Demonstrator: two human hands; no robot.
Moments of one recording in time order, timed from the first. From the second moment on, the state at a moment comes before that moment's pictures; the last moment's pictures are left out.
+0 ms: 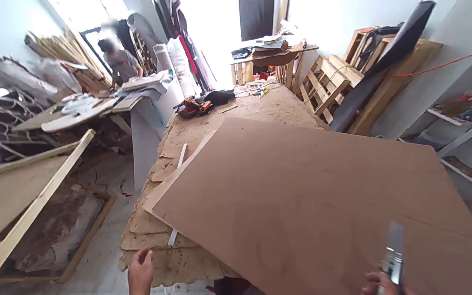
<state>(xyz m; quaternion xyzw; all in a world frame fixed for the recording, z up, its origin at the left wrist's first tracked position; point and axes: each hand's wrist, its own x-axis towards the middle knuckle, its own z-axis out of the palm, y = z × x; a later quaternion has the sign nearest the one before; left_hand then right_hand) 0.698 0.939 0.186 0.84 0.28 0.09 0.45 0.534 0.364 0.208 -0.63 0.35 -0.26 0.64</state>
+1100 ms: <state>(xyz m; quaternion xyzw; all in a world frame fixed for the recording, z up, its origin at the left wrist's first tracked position) 0.887 1.060 0.140 0.78 0.26 0.05 0.57 0.885 0.907 0.234 -0.97 -0.18 0.14 -0.04</state>
